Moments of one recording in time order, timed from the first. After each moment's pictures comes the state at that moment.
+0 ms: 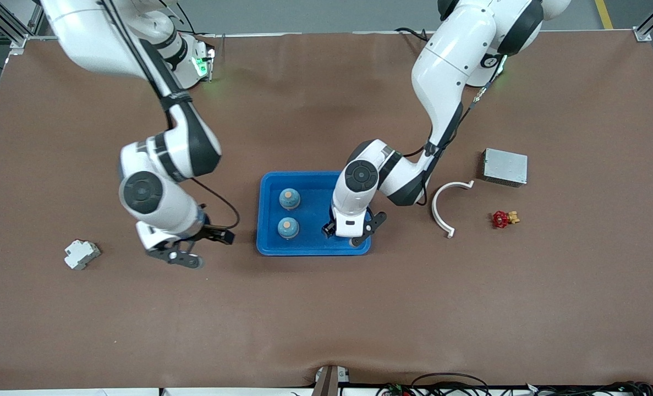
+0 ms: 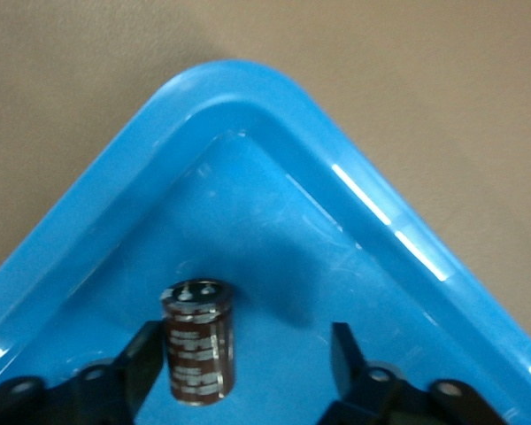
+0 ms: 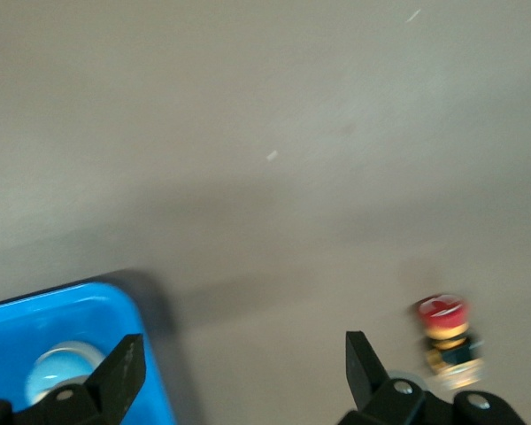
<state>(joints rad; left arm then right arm) -0.64 0.89 -0.09 -1.39 -0.03 2.40 -1.44 0.22 0.50 0.07 -1.58 -0.04 2.07 0.53</state>
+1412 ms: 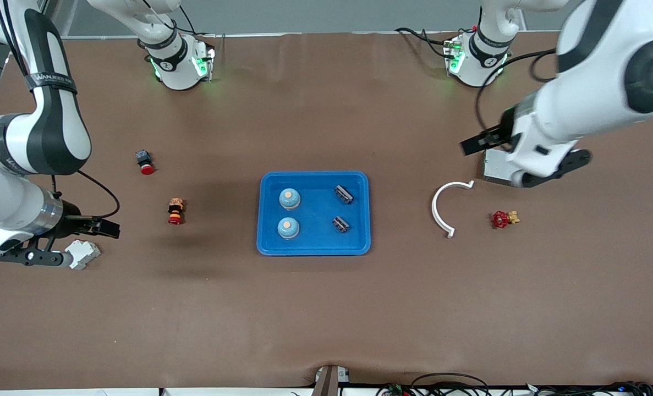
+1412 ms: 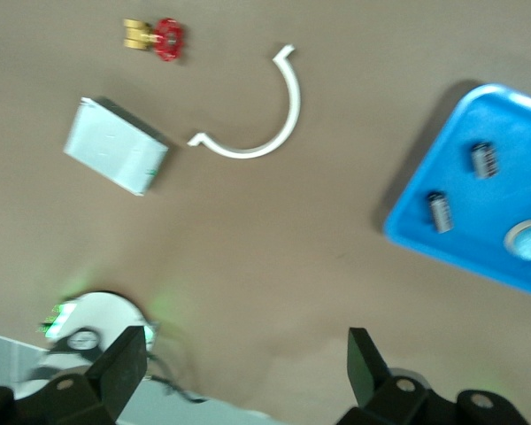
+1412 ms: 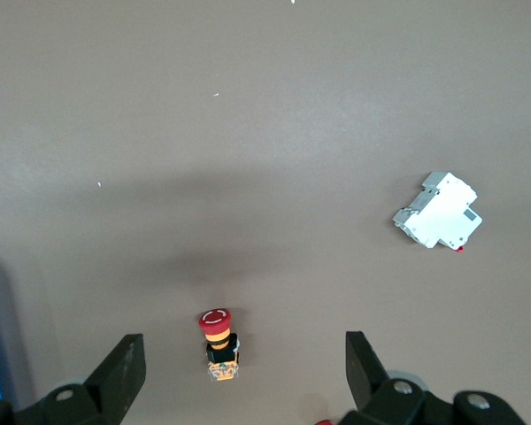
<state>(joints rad) -0.20 0.20 -0.07 -1.39 -0.13 1.28 -0.63 -0.06 0.37 0.07 -1.57 -0.05 1.91 0.11</state>
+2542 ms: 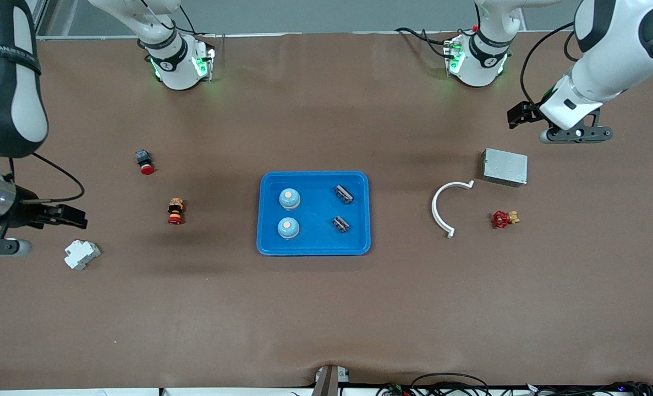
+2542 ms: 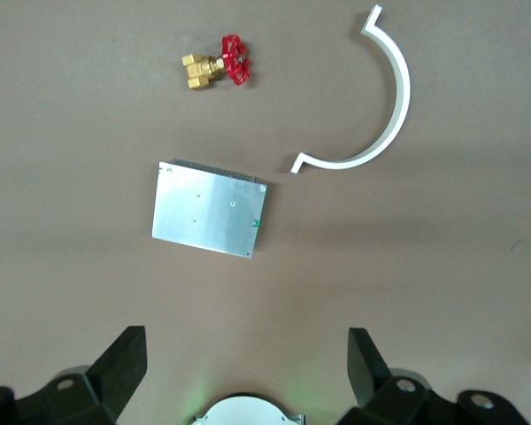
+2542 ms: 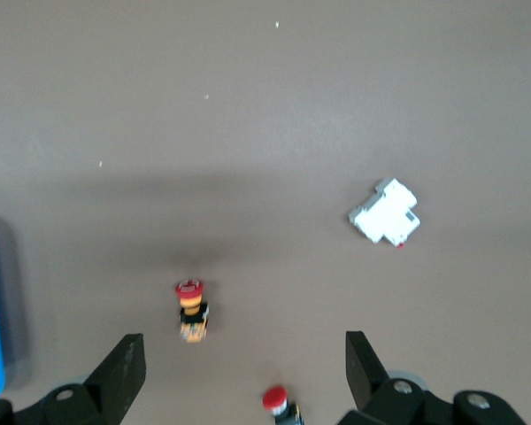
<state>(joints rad) 0.04 -0.29 -0.15 -2.23 -0.04 1.79 -0.08 -0.11 0.32 0.07 -1.44 -0.05 1.72 -0.03</state>
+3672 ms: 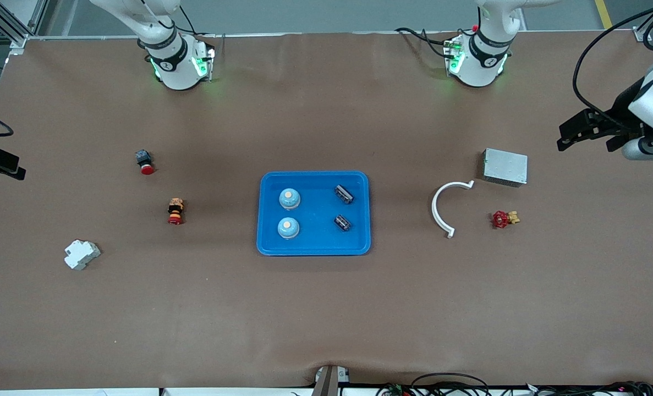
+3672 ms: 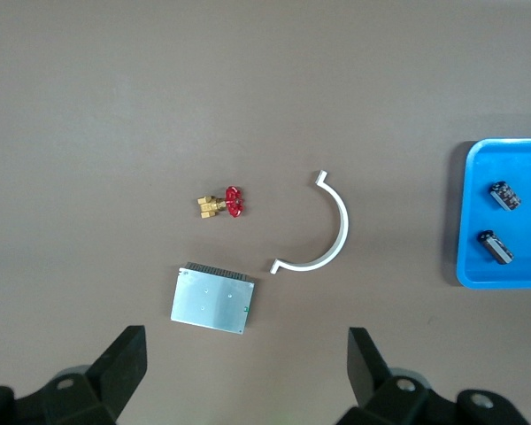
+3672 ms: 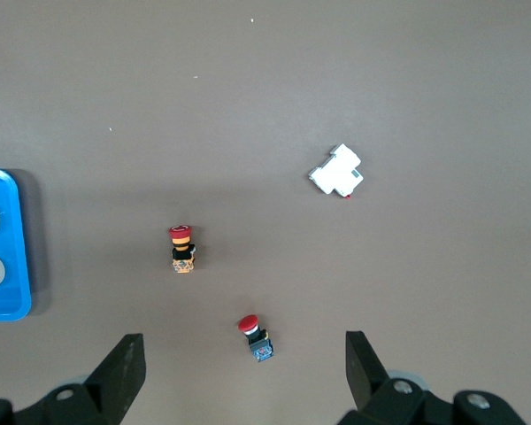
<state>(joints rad) 0.05 0.01 -0.14 -1.54 -0.04 1.54 -0.08 -0.17 0.21 0.07 -1.28 -0.05 1.46 -0.11</state>
